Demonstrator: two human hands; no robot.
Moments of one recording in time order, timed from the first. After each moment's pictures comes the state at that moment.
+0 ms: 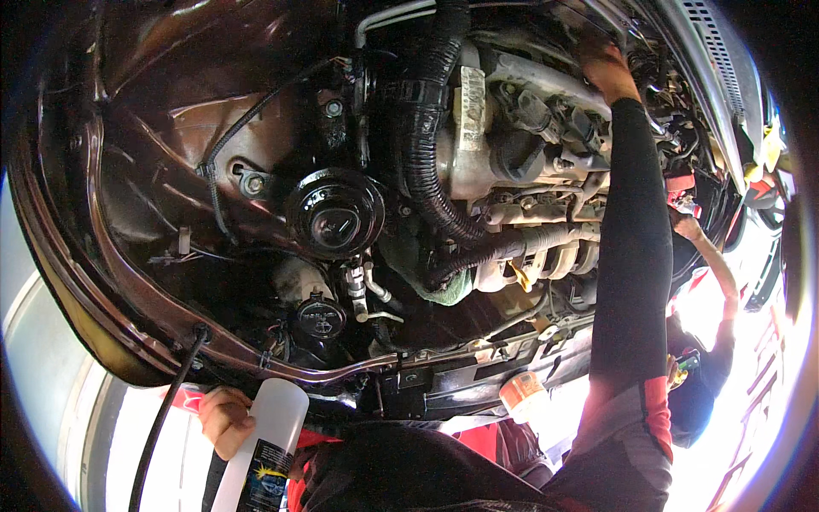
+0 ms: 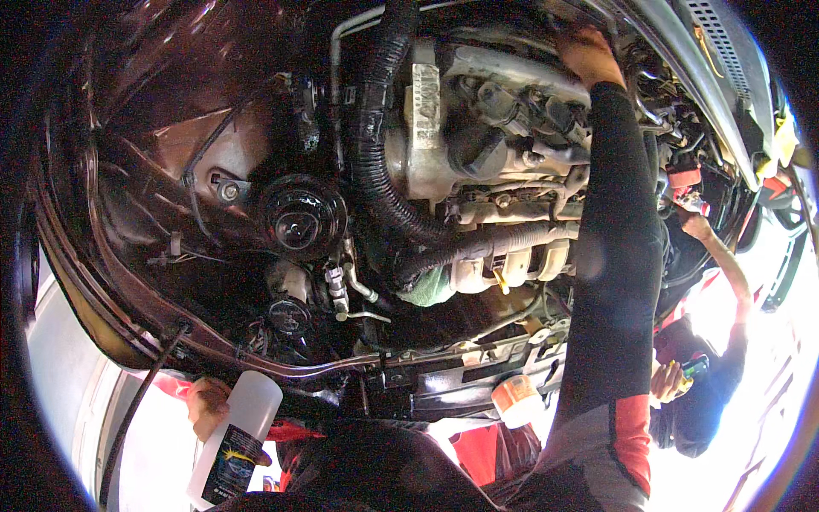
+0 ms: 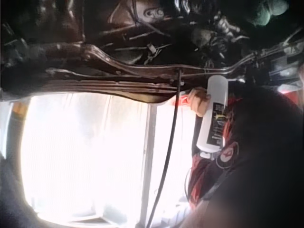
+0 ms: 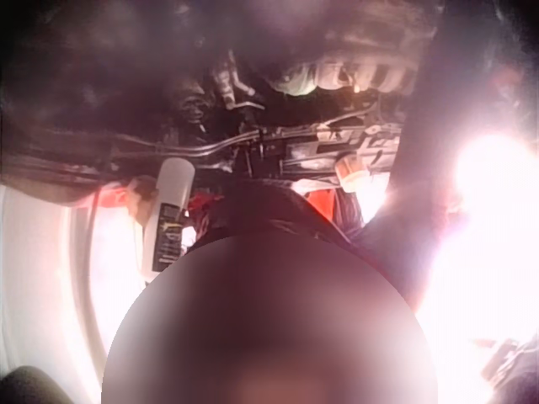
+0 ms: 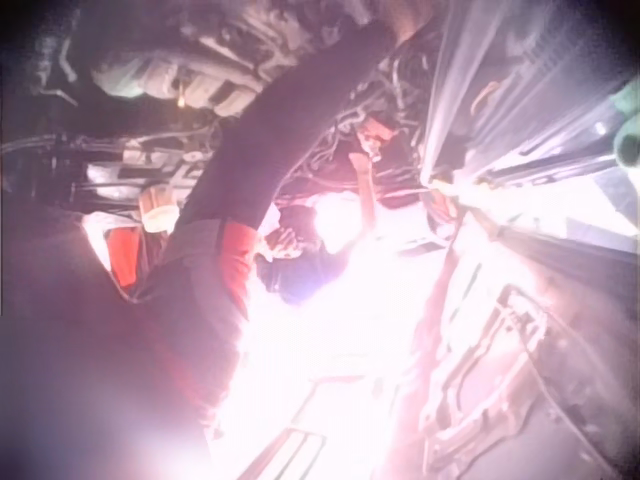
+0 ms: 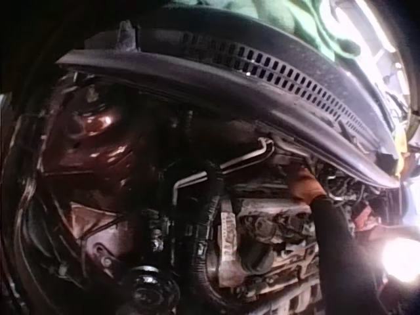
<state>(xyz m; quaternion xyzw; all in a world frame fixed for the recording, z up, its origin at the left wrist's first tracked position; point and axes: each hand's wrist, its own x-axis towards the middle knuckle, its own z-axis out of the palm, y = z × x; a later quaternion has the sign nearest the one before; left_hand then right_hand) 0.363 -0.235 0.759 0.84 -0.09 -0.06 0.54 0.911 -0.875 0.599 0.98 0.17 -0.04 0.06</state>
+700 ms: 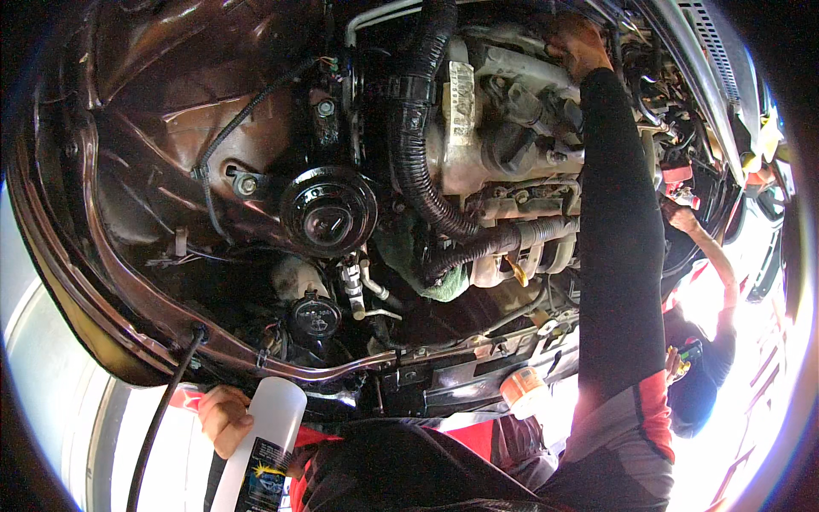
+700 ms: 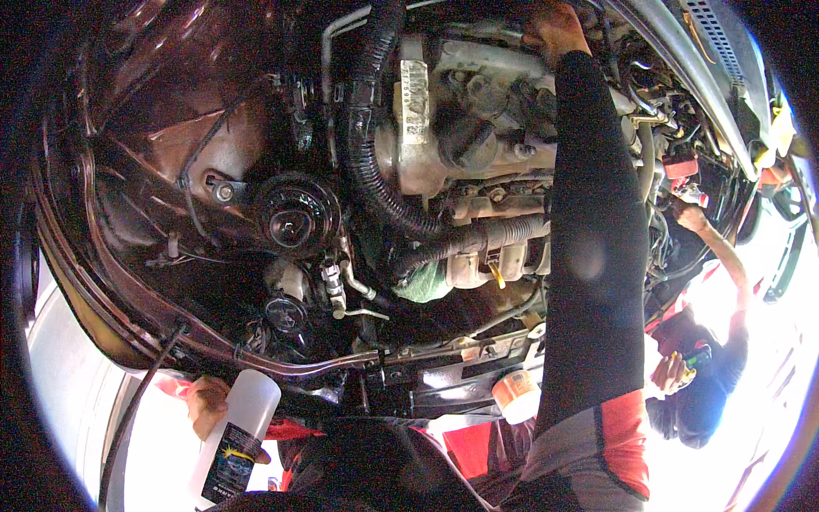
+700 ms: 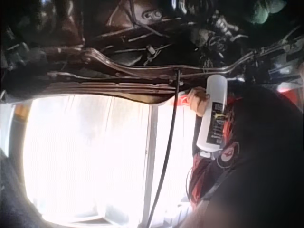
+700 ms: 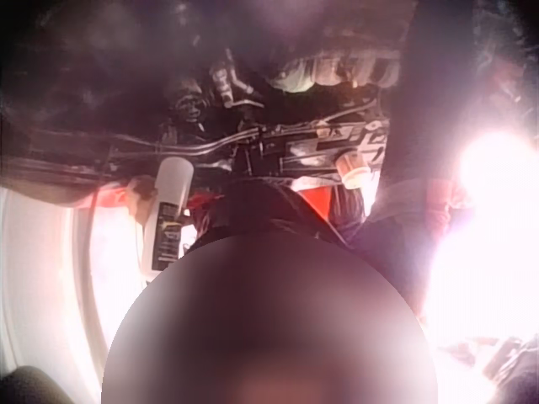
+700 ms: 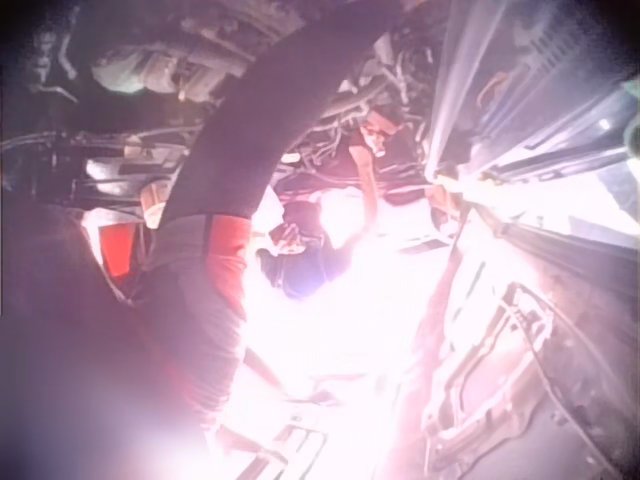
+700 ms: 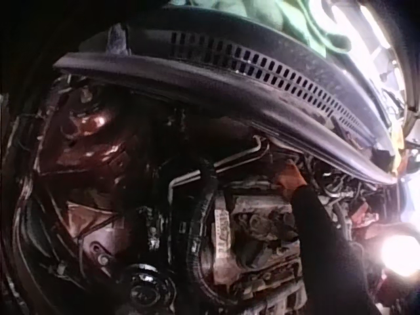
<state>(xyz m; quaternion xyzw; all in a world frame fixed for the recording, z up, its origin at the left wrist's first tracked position) 0.381 -0.241 0.751 0.80 -0.19 0.04 0.57 0.918 -0.856 0.595 0.94 0.29 -0.06 0.15</state>
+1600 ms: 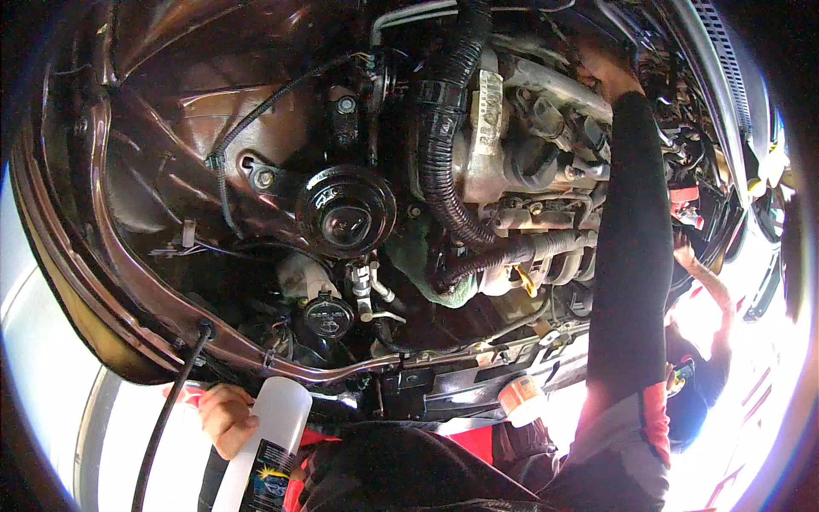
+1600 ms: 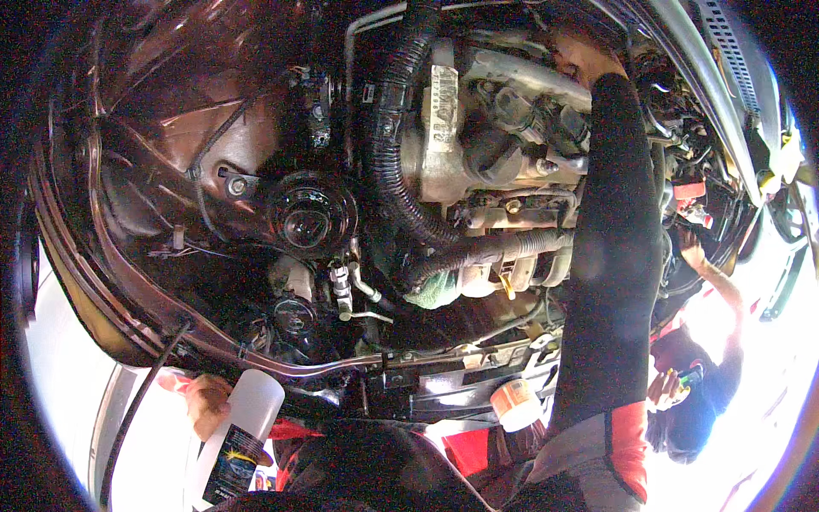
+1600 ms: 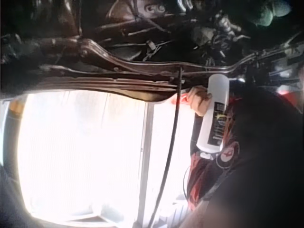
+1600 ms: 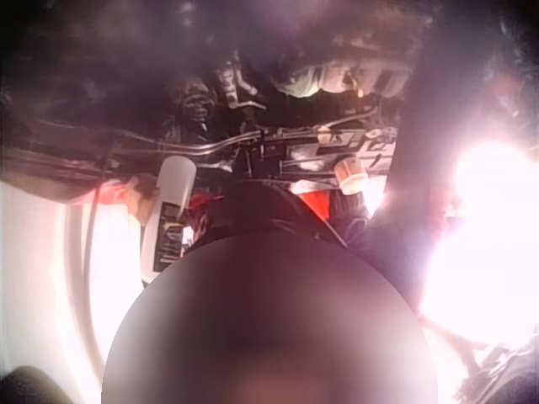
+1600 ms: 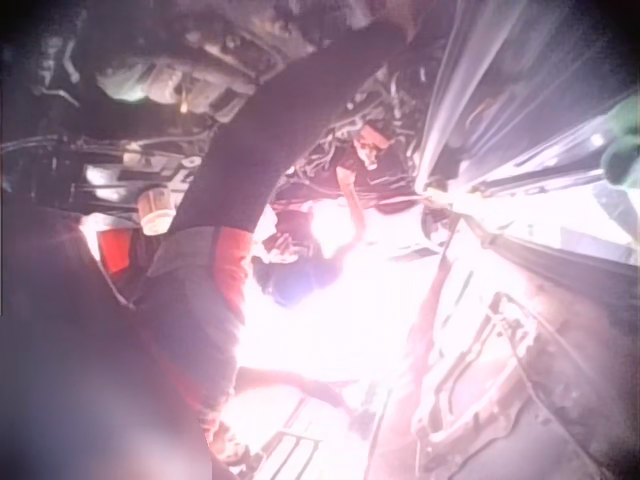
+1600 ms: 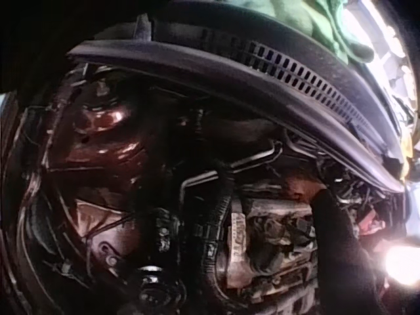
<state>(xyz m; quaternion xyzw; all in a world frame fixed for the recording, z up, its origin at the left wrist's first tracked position) 0.365 -0.232 0.768 0.81 -0.05 -0.12 0.58 0.904 -0.817 0.625 0.90 -0.10 -0.28 -0.32</state>
